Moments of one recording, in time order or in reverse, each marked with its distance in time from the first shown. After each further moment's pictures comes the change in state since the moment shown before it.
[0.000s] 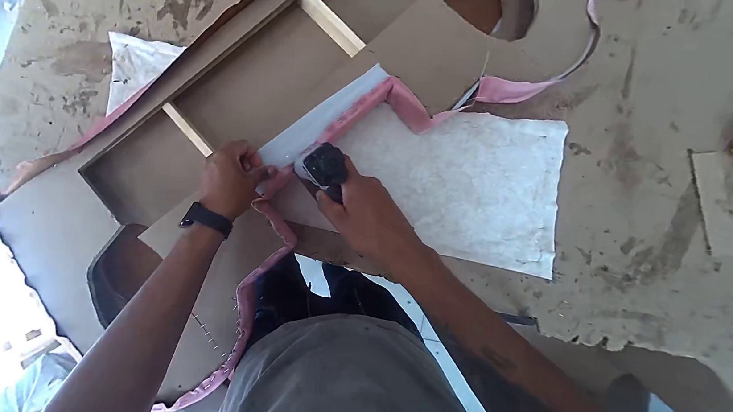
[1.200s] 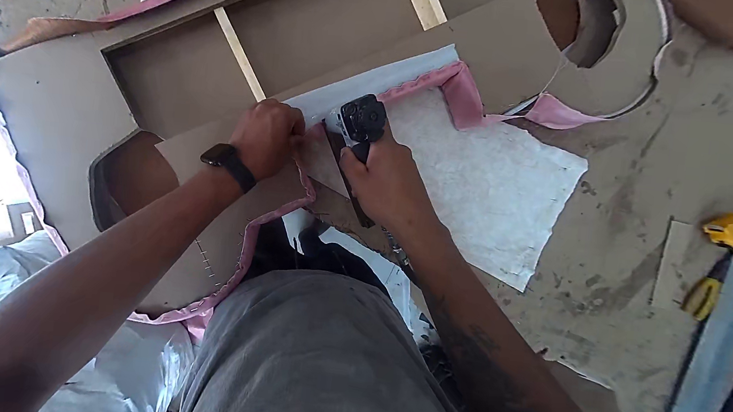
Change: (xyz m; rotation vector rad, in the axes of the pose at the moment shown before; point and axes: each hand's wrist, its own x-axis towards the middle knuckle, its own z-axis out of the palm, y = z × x) left_hand -0.031 -0.016 -0.002 0.178 -0.154 0.215; right_hand 0.003 -0.034 0.021 -0.076 -0.006 0.048
